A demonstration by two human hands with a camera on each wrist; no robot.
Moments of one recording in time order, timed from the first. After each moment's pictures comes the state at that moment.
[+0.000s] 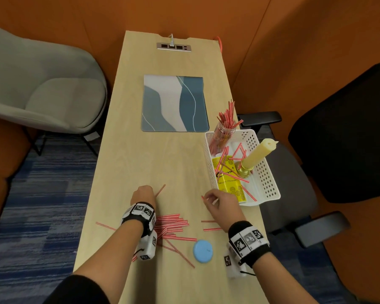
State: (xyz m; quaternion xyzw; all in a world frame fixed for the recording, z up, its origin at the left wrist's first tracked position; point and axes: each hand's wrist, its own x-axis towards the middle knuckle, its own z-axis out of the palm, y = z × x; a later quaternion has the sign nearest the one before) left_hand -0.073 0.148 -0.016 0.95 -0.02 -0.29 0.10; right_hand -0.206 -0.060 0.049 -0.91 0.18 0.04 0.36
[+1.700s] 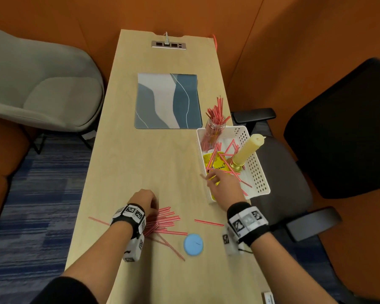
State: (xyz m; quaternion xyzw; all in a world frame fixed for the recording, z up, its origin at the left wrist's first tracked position) left_hand -0.095 0.154 -0.009 0.91 -0.20 -0.35 0.11; right_hand -0.189 -0.092 0.079 -0.92 0.21 0.04 0.32
